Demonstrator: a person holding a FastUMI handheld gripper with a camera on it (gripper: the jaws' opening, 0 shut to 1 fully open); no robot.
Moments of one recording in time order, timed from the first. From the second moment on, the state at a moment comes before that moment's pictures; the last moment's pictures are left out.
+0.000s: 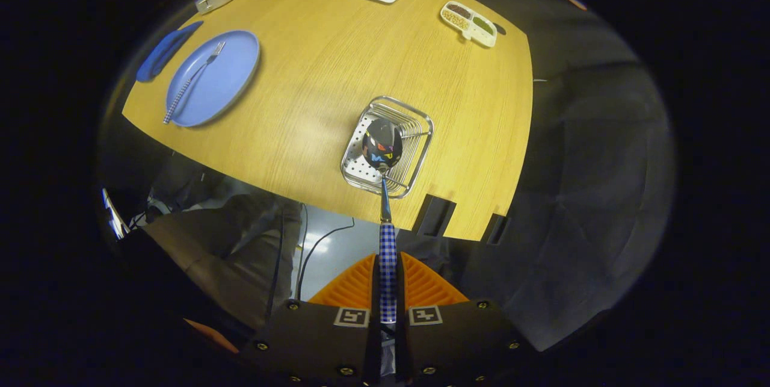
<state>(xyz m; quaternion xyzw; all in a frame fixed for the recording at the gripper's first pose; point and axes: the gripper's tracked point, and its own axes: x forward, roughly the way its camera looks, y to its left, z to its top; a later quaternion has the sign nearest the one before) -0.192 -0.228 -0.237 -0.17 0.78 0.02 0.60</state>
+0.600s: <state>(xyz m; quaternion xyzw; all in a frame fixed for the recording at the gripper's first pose) -0.168 -0.245 -0.271 -0.26 0.83 0.08 0.49</state>
